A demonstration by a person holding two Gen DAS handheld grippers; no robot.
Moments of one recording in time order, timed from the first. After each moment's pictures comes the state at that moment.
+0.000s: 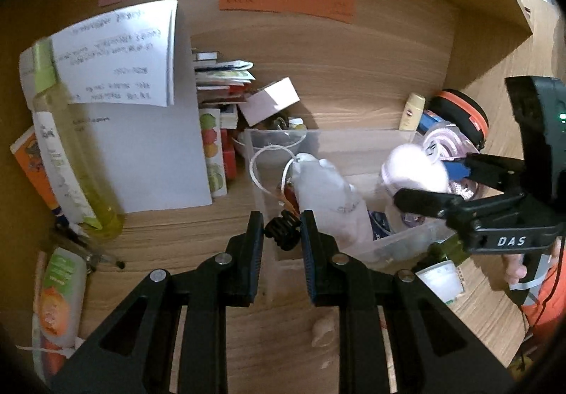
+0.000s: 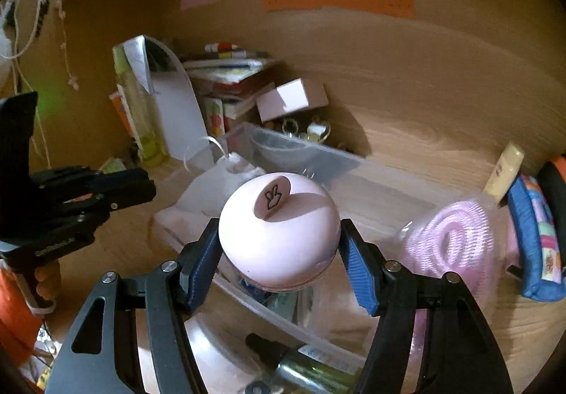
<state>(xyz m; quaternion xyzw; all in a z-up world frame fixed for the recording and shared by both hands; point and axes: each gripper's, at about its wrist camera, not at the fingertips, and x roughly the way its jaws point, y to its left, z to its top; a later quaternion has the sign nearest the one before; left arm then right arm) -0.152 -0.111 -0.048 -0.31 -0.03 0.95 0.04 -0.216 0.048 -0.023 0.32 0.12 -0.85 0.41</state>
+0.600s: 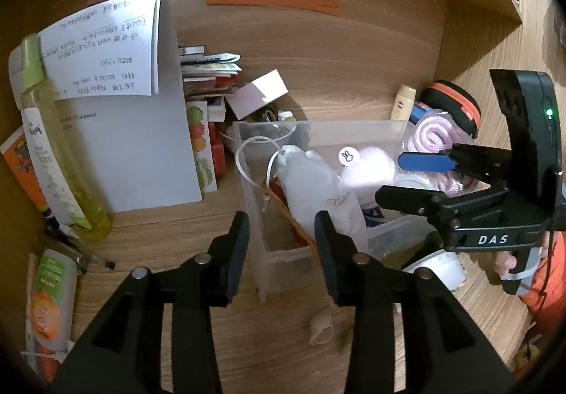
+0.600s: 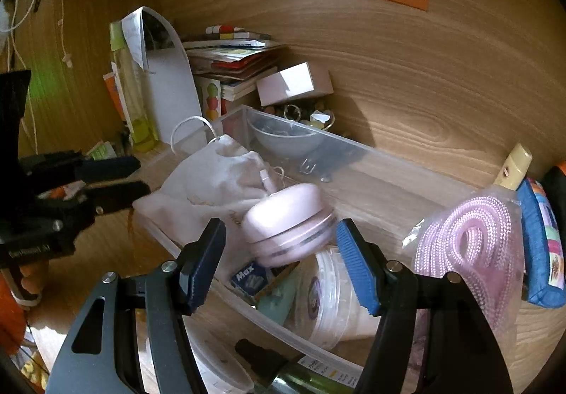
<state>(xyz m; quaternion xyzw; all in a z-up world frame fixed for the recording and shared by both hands) -0.150 -0.106 -0.057 -0.31 -0.02 0.95 0.06 -0.215 0.043 -0.037 0.31 0.14 -0.85 0.40</state>
